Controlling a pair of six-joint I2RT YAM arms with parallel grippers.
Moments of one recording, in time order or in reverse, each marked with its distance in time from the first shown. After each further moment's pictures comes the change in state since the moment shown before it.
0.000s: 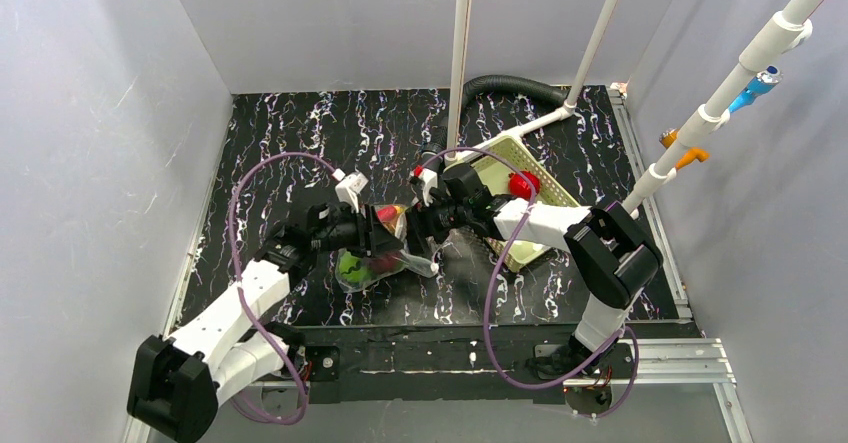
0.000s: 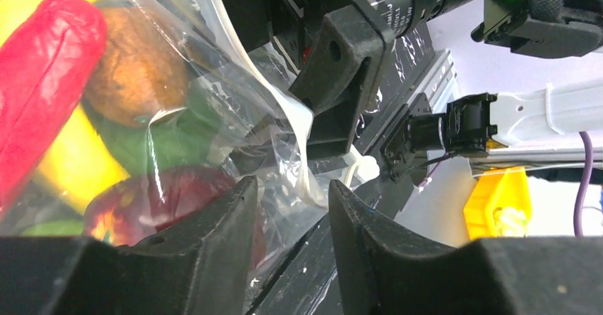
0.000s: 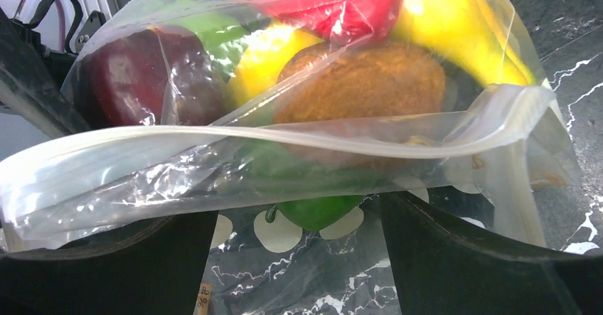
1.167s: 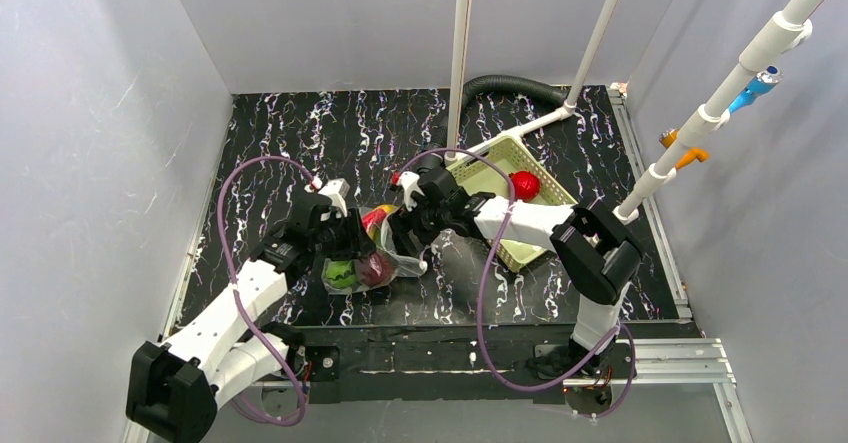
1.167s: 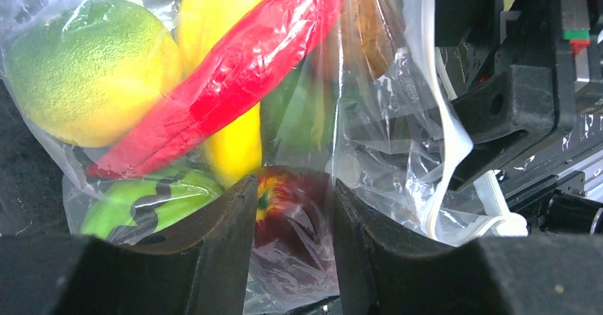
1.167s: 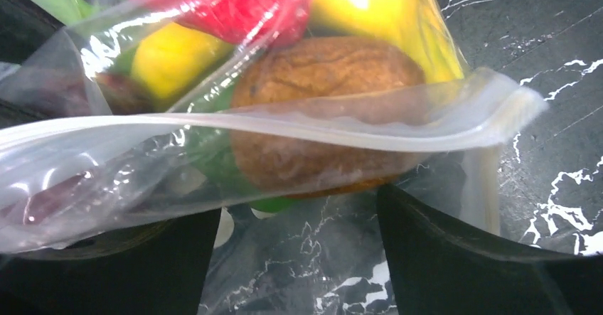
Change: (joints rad) left arm 0.004 -0.036 0.041 -0.319 -0.459 0.050; right arm 0.101 0.073 0.138 -0.162 0.291 -0.092
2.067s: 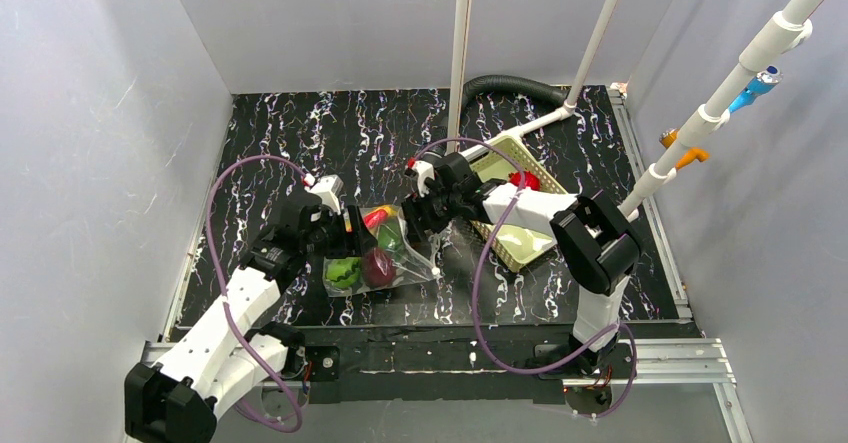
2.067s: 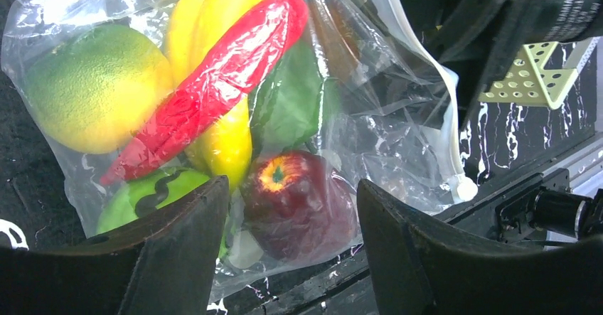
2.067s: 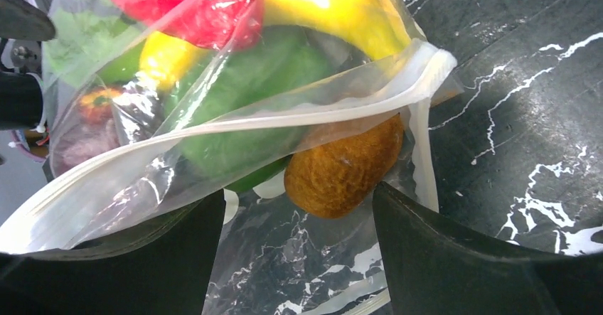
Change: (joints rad) left arm 0.032 -0.072 0.023 -0.042 0.030 0.028; right arm -0.126 0.033 0.026 -0.021 -0.220 0.036
